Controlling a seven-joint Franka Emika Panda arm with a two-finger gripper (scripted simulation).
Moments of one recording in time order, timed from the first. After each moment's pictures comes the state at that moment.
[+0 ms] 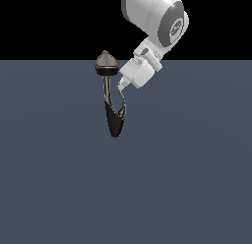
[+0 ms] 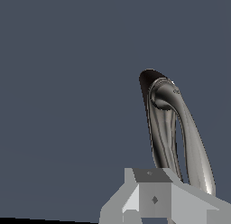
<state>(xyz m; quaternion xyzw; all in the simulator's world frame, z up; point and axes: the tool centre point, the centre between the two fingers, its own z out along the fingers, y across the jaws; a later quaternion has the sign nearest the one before) 0.064 0.022 0.197 -0.73 0.57 0.28 0.25</state>
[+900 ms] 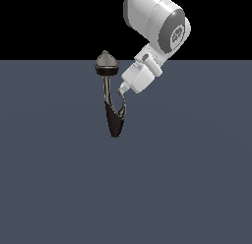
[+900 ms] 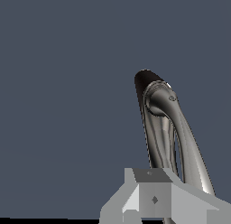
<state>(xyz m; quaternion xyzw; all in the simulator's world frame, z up) 0.056 0.020 0.181 -0.71 0.59 0.29 0.25</state>
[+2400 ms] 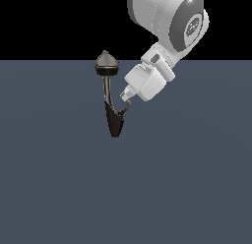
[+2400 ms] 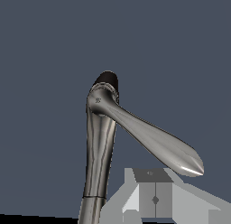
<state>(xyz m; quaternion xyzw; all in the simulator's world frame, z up) -0.010 0.005 0.181 -0.72 0.59 0.28 0.26</state>
